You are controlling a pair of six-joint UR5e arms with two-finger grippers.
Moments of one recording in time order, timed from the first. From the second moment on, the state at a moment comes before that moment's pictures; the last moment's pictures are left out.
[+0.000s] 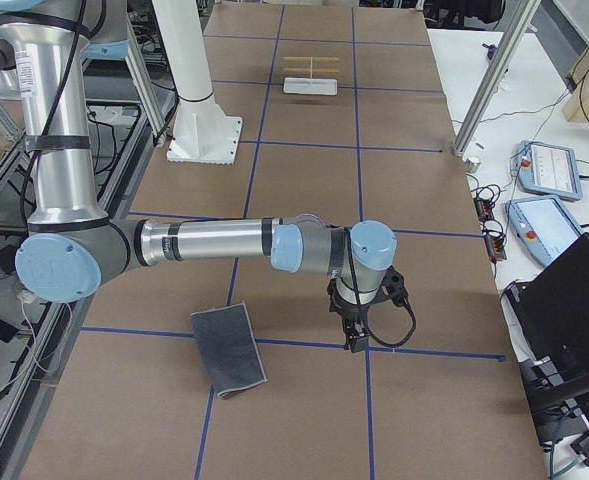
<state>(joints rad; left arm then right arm) -1.55 -1.51 -1.78 -1.50 -2.29 0.11 1.58 -1.51 1.62 -1.71 2.26 -0.40</state>
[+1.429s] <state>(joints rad) -1.56 -1.56 -1.76 -1.77 -2.30 0.10 1.58 -2.00 1.66 -1.19 2.53 -0.25</state>
